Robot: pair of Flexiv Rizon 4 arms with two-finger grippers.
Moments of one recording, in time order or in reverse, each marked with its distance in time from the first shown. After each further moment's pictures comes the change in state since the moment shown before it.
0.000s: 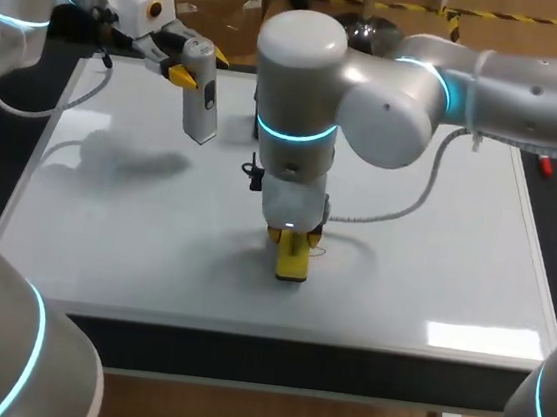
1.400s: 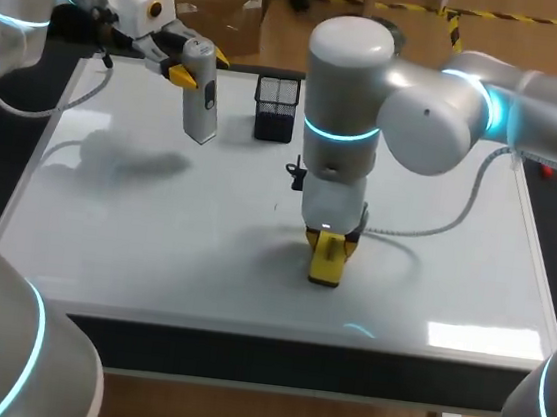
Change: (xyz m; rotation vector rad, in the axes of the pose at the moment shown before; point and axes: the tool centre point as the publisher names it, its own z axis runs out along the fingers) left arm 0.000 0.000 0.000 0.000 0.000 0.000; right arm 0.063 -0.012 0.023 -0.062 -0.001 0.148
